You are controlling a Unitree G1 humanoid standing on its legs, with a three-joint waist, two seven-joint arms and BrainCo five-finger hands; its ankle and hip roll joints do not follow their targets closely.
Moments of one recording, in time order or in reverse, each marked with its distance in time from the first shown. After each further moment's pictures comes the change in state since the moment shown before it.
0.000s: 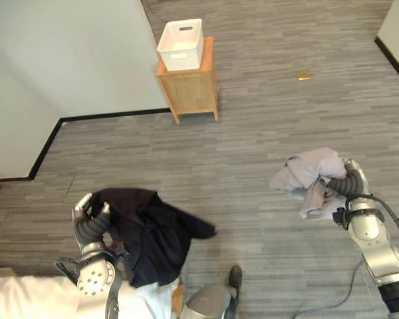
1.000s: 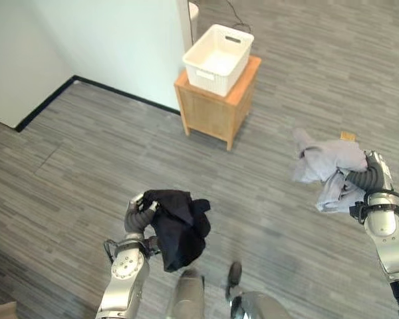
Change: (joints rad) left arm -0.116 0.006 -0.203 0.126 -0.079 0.054 -0.095; right arm -0.011 -0.034 -0.133 -0.016 -0.013 0.003 -0.059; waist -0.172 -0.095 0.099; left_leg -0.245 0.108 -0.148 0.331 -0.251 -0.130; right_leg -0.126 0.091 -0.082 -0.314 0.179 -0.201
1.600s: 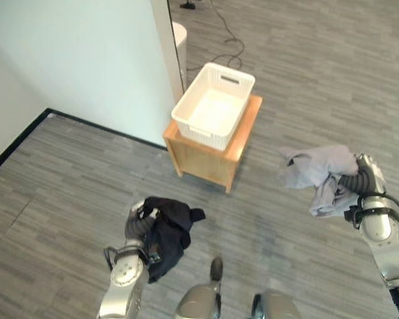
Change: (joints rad) left arm -0.027 0.044 -0.012 -0.012 -0.031 0.003 0.001; right arm -0.006 -0.028 -0.010 -0.122 -0.068 0.040 -0.021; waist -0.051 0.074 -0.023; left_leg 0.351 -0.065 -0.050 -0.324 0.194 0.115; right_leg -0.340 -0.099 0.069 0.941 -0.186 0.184
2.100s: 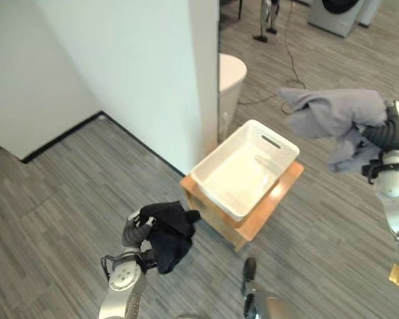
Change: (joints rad) left arm 0.102 -0.057 0.020 0.119 -0.008 -0.001 -0.007; right arm -0.310 -0.049 0.133 0.185 -0.005 0.010 -0.054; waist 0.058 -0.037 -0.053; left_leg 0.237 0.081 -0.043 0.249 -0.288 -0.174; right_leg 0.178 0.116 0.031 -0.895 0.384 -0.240
